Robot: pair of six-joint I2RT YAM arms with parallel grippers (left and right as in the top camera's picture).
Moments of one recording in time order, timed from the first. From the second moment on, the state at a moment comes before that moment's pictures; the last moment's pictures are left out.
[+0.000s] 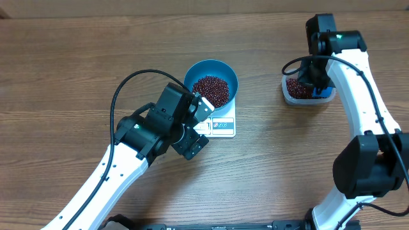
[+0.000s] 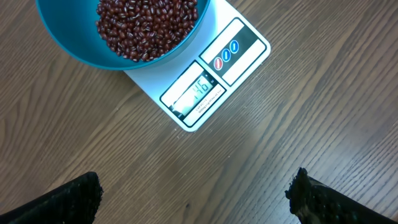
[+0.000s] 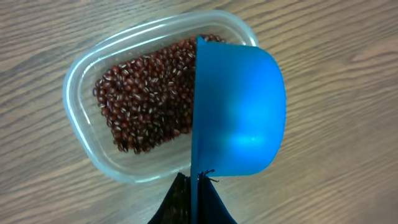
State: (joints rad) left arm -0.56 1.31 1.17 -0.94 0.03 0.27; right arm 0.05 1.89 1.71 -1.22 0.29 0.33
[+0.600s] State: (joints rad) left arm -0.56 1.31 1.17 -0.94 0.03 0.27; right arm 0.05 1.89 1.59 -1.06 0.16 0.29
